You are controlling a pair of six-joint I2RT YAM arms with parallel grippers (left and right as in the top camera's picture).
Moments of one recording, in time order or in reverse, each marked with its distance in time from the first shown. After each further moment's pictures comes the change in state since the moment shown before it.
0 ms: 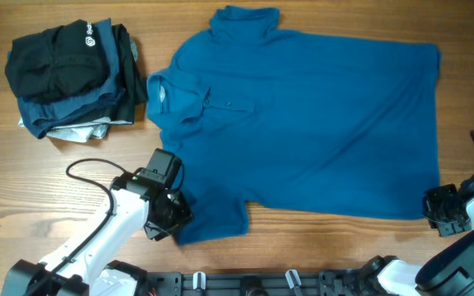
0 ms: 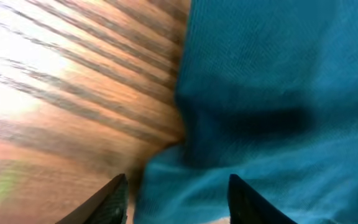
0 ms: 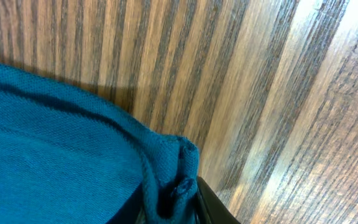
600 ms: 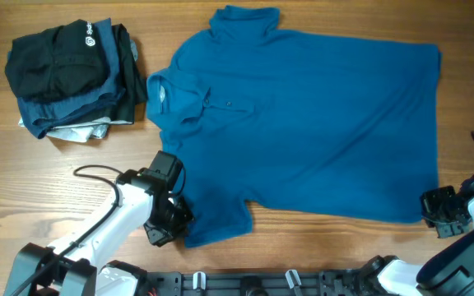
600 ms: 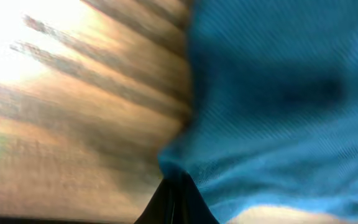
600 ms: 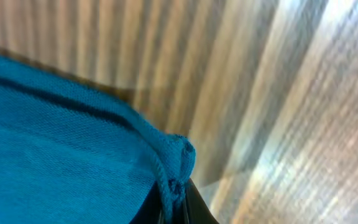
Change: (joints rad) left arm 0.000 0.069 0.018 -0.064 0.098 0.013; right arm 0.000 0.007 0.024 -0.089 -0.004 0.000
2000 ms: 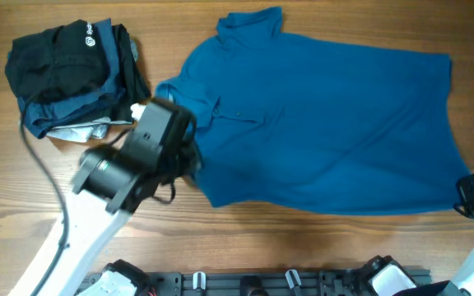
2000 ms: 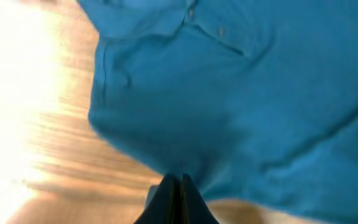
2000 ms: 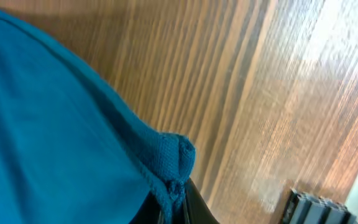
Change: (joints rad) left arm -0.163 -0.166 0.680 -0.227 -0.367 0.011; right arm 0.000 -0.294 0.296 -0.317 0.043 -0.026
